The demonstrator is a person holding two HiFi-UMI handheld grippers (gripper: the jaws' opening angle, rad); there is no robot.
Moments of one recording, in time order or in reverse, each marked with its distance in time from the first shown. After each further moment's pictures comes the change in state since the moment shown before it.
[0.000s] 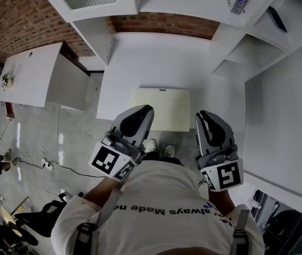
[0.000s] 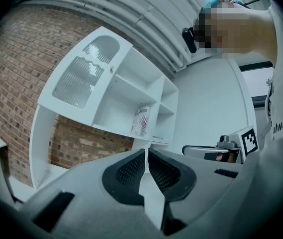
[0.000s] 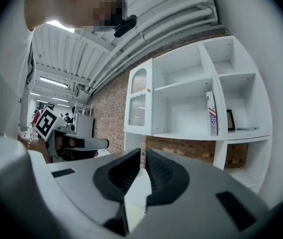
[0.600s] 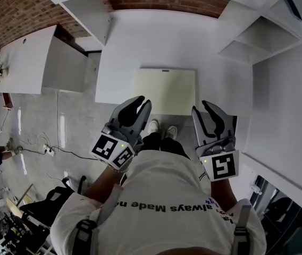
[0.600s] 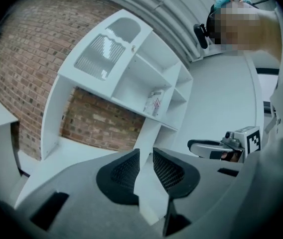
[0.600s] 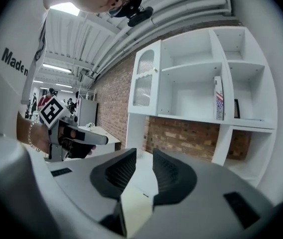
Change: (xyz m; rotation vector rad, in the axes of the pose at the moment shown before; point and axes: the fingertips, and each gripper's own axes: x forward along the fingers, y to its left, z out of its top) left arm -0.014 0.043 -0.081 -0.144 0.149 0.072; right arm 0.020 0.012 -0.059 -0.103 0.104 0.032
